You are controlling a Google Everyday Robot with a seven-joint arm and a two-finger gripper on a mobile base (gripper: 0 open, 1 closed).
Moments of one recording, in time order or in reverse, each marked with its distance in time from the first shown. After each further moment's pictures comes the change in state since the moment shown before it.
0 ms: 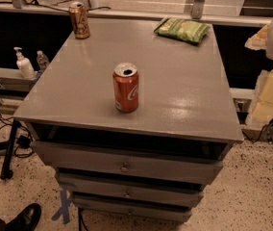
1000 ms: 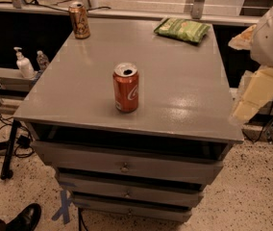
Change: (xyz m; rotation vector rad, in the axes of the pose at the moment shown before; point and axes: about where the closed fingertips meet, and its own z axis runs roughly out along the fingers) arm -0.026 -0.002 0.015 0.004 -0.123 -0.033
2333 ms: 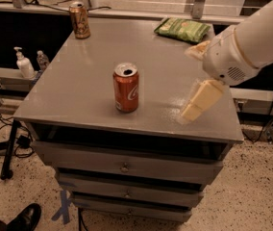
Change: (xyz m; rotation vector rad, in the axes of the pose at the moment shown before) arm -0.068 -0.006 0.067 -0.026 -0.301 -0.006
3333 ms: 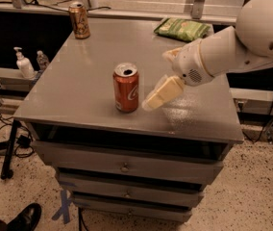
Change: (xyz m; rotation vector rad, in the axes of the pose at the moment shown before) arm -0.030 -0.039 0.078 0.011 -0.221 0.143
